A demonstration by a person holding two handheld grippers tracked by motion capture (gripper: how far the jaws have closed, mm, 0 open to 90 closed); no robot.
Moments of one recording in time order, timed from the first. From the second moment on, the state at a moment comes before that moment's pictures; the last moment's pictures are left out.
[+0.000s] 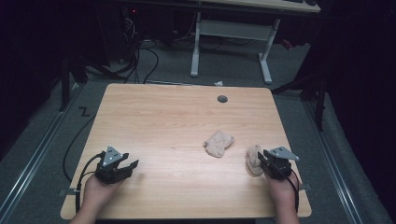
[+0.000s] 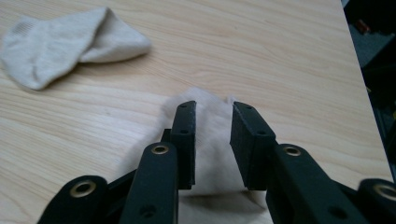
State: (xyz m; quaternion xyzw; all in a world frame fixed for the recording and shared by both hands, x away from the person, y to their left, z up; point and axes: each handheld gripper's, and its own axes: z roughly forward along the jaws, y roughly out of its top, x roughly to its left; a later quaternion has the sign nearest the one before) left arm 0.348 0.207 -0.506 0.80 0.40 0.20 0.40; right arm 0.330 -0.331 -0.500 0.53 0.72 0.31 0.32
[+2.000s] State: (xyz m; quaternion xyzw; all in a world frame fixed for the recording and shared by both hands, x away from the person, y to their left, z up) left arm 0.331 0.162 -0.504 0.83 0.34 0.18 0.41; right arm 0.310 -0.171 -0.518 0.34 0.86 0.32 0.22
